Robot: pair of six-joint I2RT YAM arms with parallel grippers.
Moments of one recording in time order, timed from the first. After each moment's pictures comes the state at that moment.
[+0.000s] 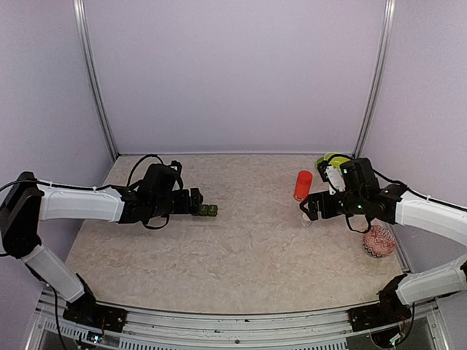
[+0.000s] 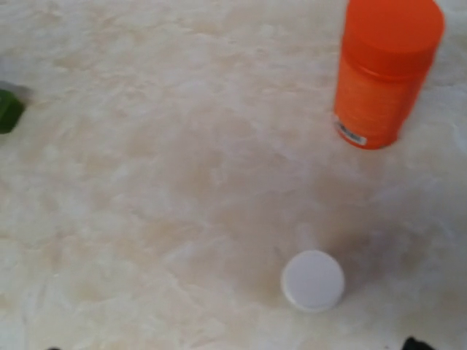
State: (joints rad) left arm -0.72 1.54 0.87 0.02 -0.28 -0.49; right arm 0.55 1.17 0.77 -0.28 0.01 0.23
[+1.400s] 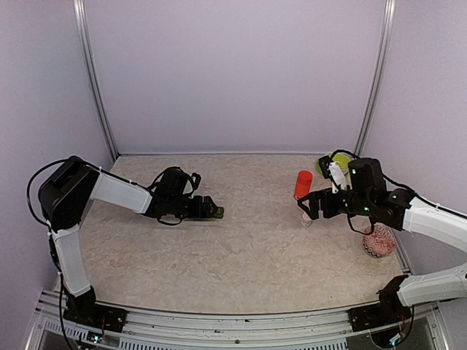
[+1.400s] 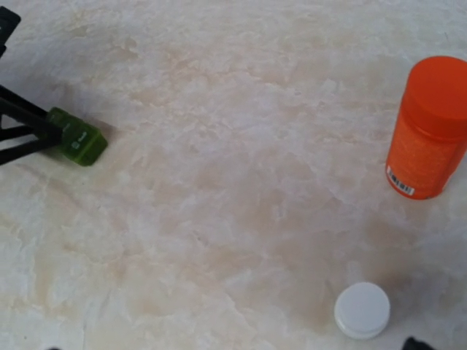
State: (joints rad) left arm -0.59 1.93 1.02 0.17 0.13 -0.46; right arm 0.57 1.08 0.74 -0.22 -0.06 0.21
